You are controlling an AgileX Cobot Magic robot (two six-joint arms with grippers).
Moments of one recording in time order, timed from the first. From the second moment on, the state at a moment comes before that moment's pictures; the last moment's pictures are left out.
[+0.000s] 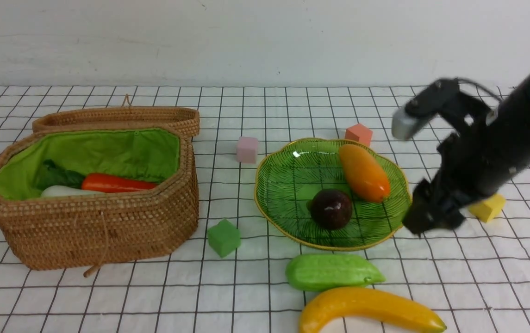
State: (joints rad) right arm 0.25 1.58 -1.20 0.31 0.95 -0.75; left arm -0.02 -0.01 0.03 0.00 0.36 -0.16
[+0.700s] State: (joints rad) right arm 0.25 1.73 -0.96 0.47 0.83 -0.97; left arm -0.02 -0.01 0.03 0.00 0.36 -0.16
